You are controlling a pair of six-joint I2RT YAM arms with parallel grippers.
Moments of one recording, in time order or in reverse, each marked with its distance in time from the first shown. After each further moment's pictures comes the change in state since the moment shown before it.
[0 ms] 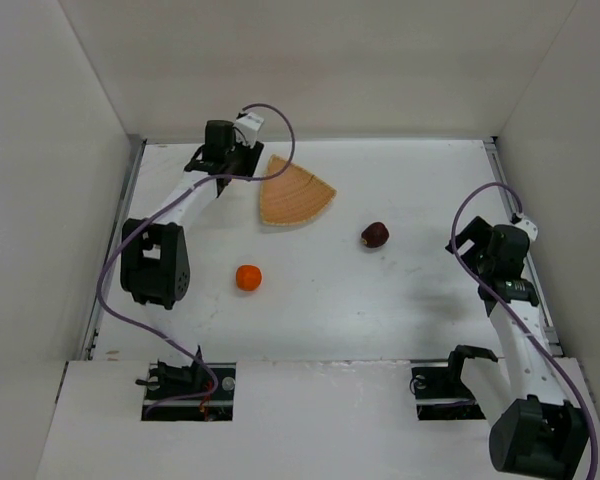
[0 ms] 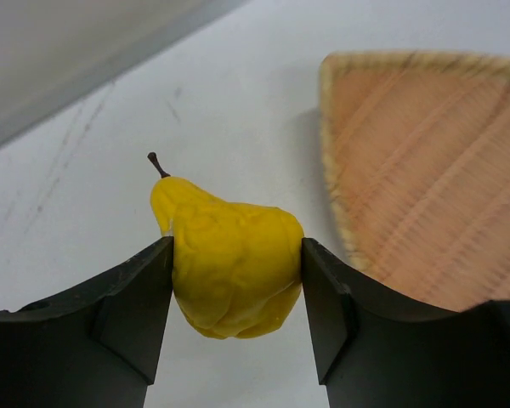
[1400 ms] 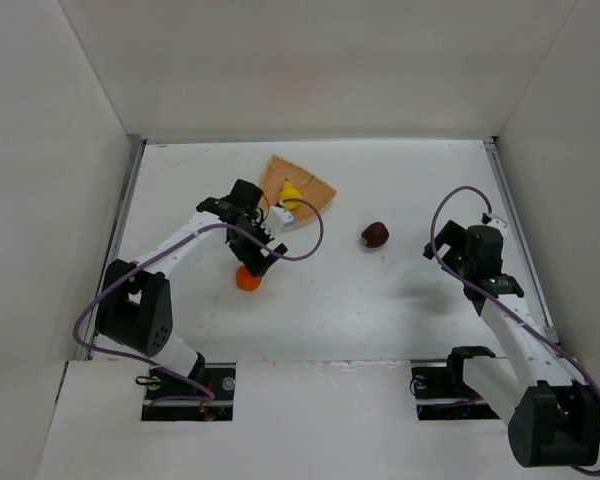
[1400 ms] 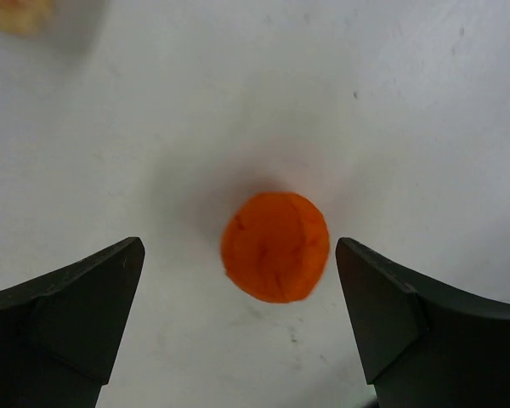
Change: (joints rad) left arm -0.246 -0.356 -0.346 -0.618 0.113 0.221; right arm 0.172 0.071 -0.042 0.046 -0.001 0.042
